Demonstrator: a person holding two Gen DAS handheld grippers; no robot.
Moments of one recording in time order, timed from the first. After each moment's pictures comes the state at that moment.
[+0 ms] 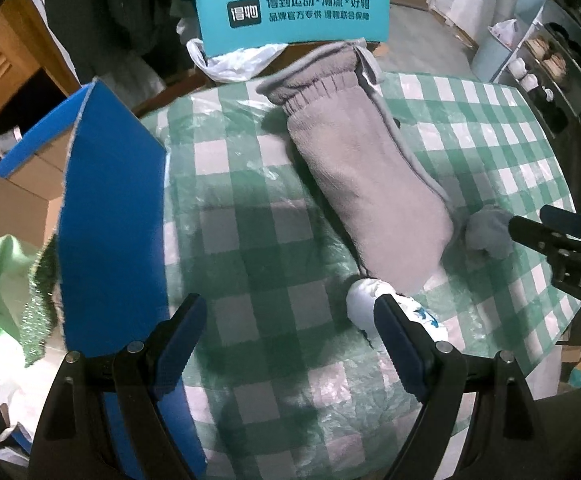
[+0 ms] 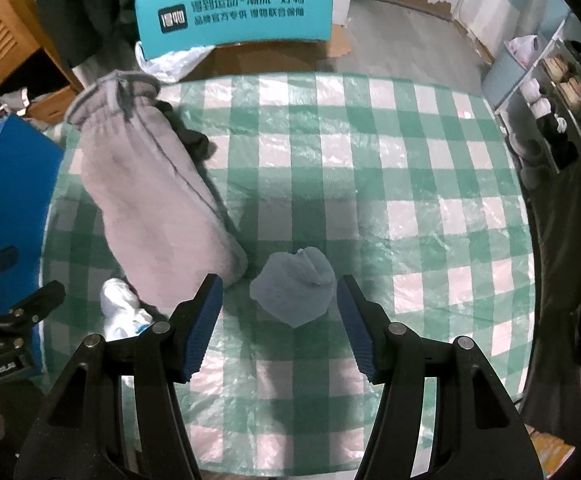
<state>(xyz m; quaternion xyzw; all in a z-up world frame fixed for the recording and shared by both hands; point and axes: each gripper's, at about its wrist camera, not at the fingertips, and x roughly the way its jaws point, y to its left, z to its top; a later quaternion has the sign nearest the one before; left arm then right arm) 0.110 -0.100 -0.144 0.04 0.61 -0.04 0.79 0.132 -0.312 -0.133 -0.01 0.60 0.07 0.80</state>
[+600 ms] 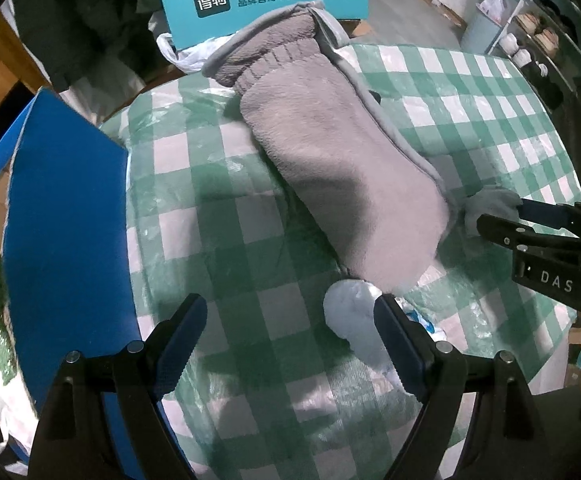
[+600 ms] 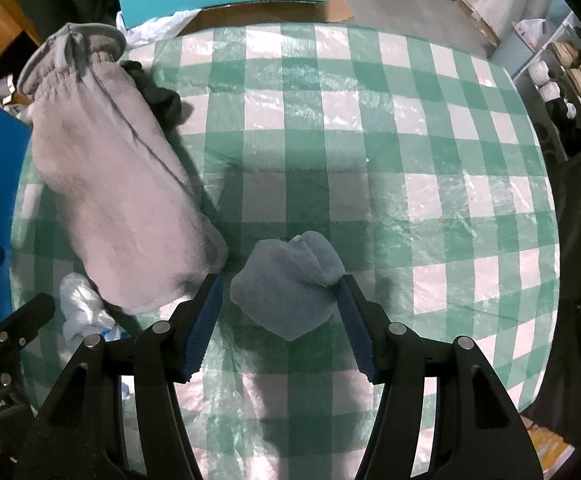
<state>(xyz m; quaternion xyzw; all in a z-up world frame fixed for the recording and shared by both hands) 0.119 -0.124 -0.166 0.07 0.62 -0.06 0.78 0.144 -0.310 -0.179 -0.02 0.63 0.06 0.77</state>
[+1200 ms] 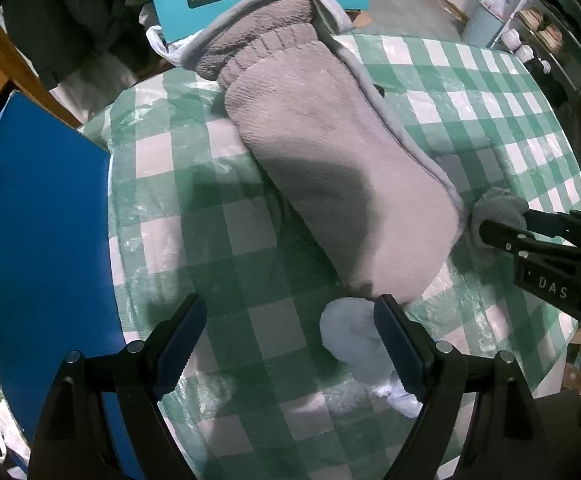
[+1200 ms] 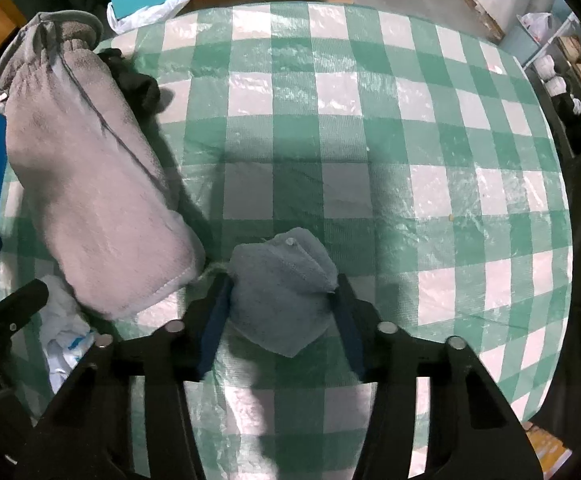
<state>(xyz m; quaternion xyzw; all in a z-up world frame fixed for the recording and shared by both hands) 0.133 -0.130 -0.182 0.07 0.63 -0.06 0.77 0.162 -0.324 -0.202 -0.01 0.64 0.07 0.77</state>
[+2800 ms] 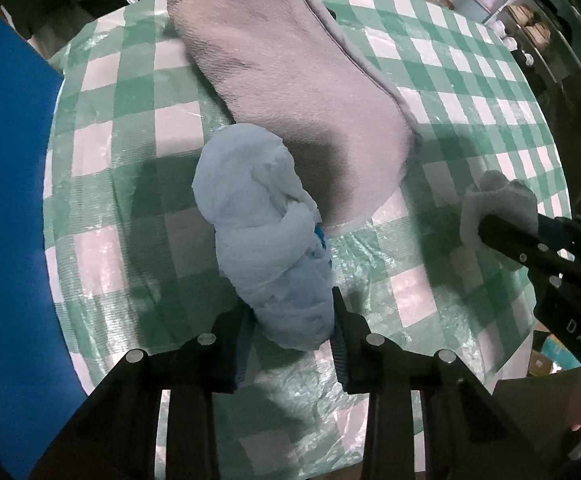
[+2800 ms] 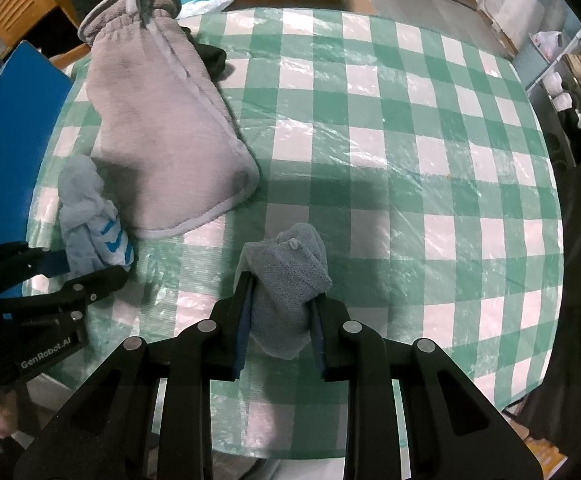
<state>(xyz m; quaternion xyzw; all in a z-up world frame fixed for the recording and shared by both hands) 0.086 -0.135 -0.205 0.01 0.67 -0.10 0.74 0.095 -0.305 -0.175 -0.03 0.62 0.11 0.77</state>
